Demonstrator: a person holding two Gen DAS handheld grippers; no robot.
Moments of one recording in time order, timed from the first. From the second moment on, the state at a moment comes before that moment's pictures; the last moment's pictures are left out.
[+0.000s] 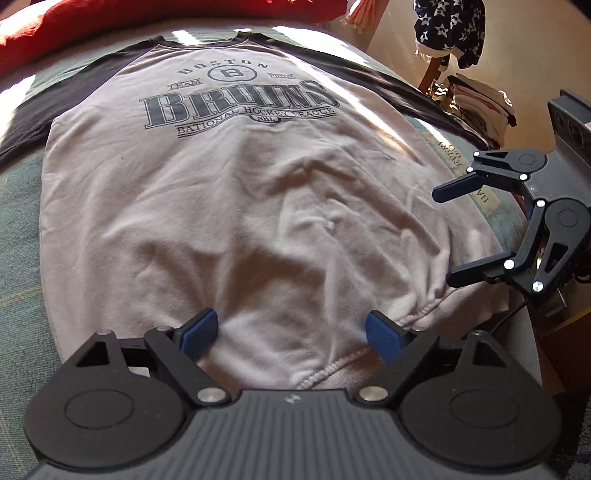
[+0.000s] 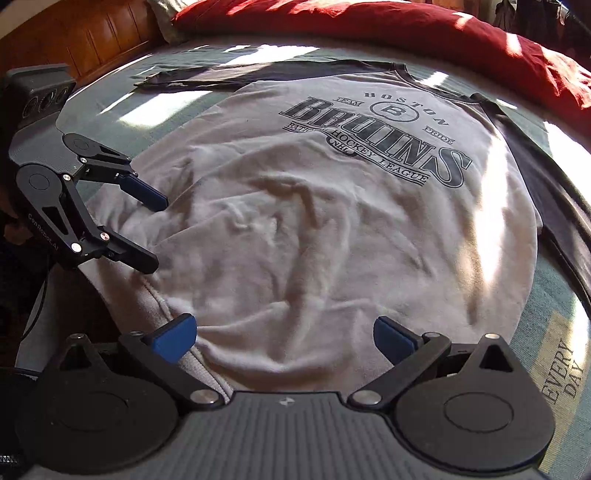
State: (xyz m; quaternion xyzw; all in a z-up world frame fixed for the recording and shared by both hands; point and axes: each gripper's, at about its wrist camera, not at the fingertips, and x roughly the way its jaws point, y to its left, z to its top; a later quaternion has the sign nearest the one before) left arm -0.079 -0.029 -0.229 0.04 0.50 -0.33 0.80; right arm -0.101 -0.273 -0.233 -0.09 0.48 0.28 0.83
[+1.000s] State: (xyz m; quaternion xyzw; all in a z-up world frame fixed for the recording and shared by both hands) left arm -0.126 -0.006 -0.233 0.02 0.50 -0.28 0.82; right arm -0.118 -0.270 -0.264 -0.08 0.46 0.23 0.85
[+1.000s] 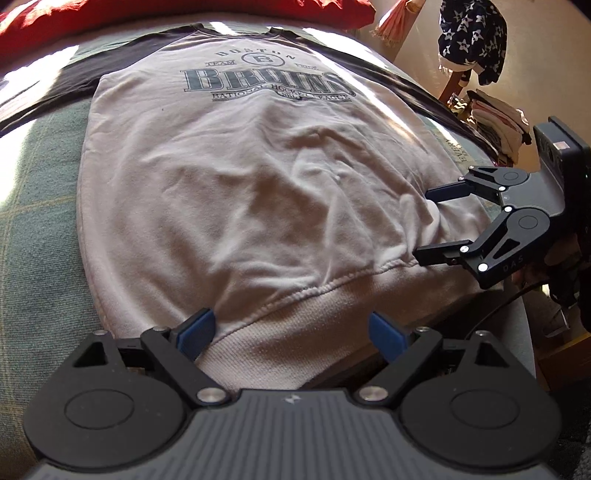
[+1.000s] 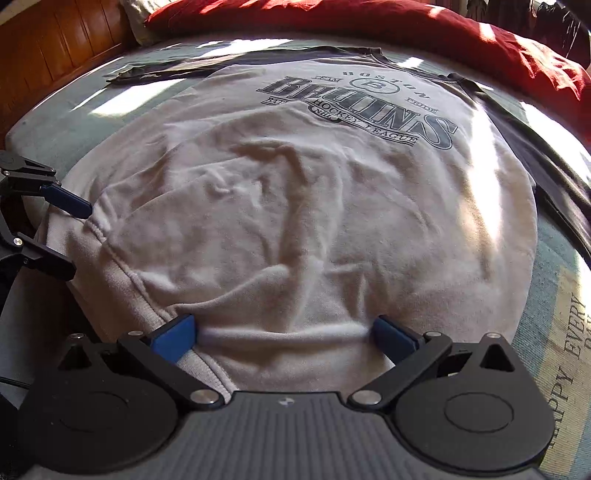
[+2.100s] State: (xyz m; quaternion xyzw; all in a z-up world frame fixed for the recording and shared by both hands) left arm -0.119 -0.034 -0.203 0.05 0.43 -0.25 0.87; right arm -0.188 -0.282 -0.264 0.00 0.43 0.22 0.88
